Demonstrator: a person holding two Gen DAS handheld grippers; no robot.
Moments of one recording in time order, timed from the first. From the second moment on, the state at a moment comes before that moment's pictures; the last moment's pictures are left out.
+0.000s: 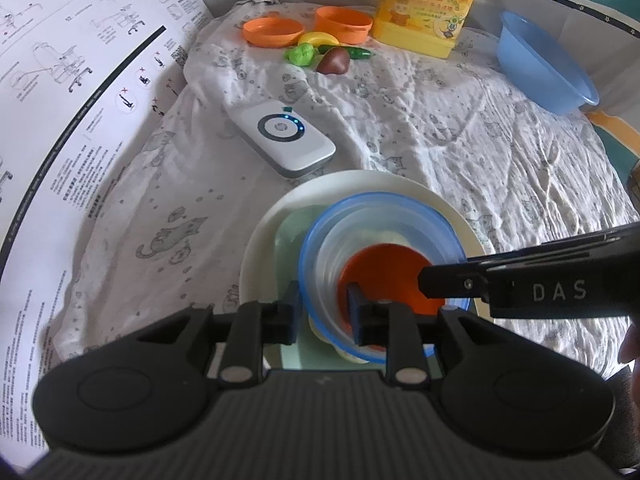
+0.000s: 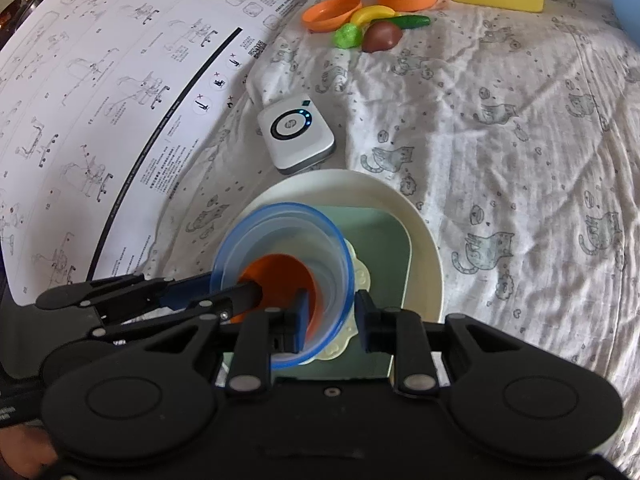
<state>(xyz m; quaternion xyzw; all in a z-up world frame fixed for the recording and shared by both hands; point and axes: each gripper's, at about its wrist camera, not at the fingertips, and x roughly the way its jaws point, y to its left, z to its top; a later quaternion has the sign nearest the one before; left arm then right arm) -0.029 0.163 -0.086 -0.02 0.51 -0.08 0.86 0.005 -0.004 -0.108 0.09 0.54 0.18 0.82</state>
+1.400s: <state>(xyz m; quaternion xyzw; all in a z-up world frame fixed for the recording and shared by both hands) -0.078 0.145 -0.031 0.03 0.38 -0.09 0.92 -0.080 -0.089 -0.050 0.07 0.37 0.15 0.91</state>
